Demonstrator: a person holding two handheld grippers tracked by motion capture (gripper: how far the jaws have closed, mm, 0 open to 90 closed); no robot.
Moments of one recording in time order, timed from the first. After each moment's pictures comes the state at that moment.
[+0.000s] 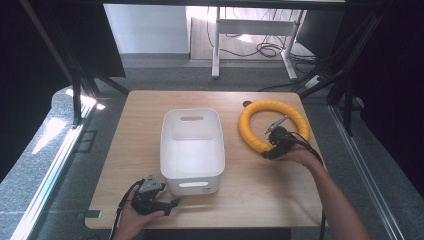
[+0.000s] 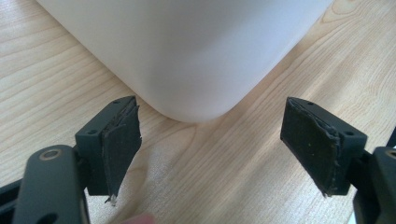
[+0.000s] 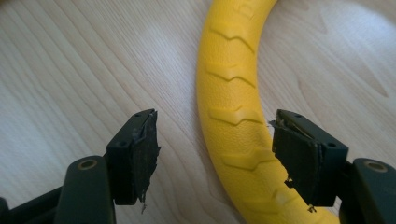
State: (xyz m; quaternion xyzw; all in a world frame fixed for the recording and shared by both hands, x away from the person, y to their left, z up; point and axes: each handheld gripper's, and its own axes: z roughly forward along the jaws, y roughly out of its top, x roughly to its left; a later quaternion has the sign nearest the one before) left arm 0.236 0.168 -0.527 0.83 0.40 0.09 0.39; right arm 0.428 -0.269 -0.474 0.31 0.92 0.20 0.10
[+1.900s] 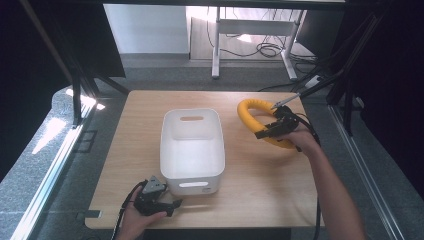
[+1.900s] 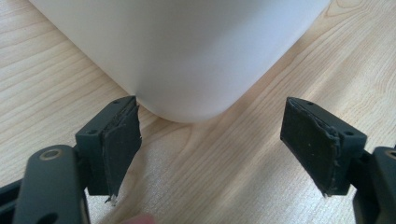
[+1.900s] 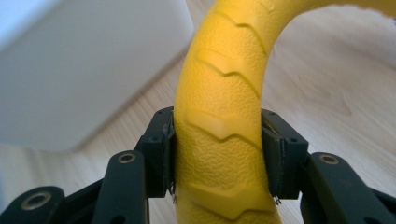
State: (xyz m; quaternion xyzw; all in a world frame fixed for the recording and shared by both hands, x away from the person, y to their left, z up) left arm 0.236 0.161 -0.532 0.83 0.40 0.09 0.39; right arm 0.463 -0.275 -0.421 0.33 0.87 0.36 -0.02
